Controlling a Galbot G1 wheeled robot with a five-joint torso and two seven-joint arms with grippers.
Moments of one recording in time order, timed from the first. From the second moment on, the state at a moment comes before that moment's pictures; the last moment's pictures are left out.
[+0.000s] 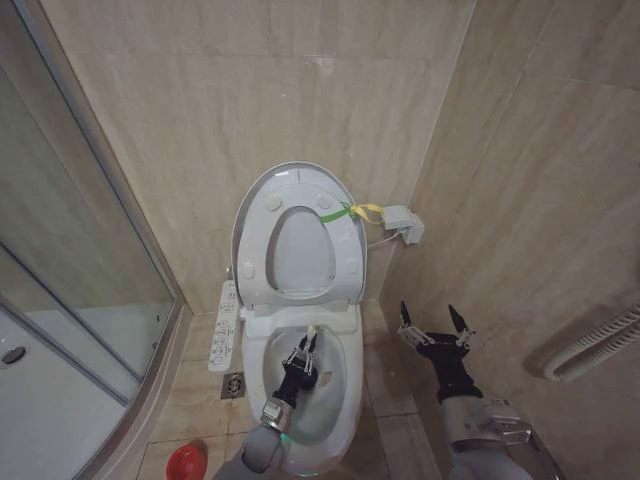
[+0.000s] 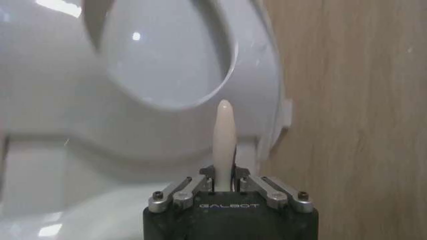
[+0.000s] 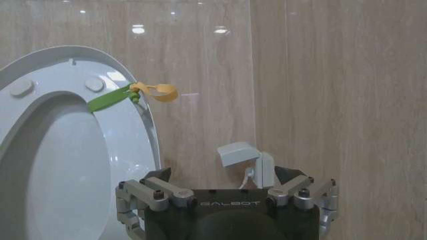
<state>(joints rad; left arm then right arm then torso) 0.99 -1.40 0.08 -1.15 -0.15 -0.71 -0.05 -1.61 1.46 0.55 2.29 0.16 -0.01 0.15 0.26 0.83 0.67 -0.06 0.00</state>
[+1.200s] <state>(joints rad) 1.03 -1.39 0.11 -1.31 -0.13 -0.70 -0.07 -1.61 1.46 0.55 2.29 0.16 -0.01 0.15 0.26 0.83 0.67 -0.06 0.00</state>
